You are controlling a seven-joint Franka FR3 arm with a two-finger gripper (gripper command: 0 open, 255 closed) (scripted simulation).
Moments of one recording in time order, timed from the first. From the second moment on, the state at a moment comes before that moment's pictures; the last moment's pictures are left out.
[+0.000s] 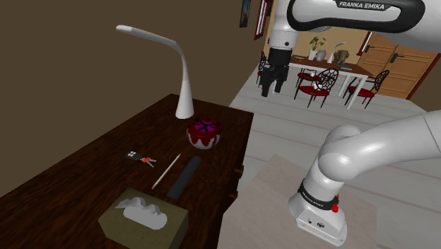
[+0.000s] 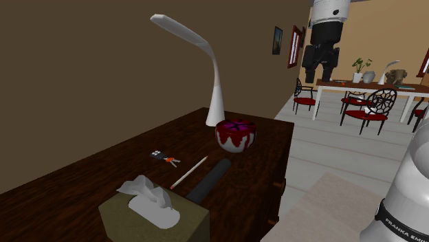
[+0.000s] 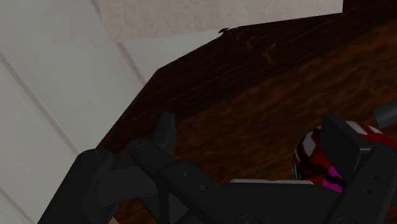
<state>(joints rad) -0.01 -0.80 -0.07 -2.38 -0.01 1.52 0.06</state>
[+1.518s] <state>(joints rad) 0.12 -0.28 0.25 -2.27 0.07 2.01 0.37</state>
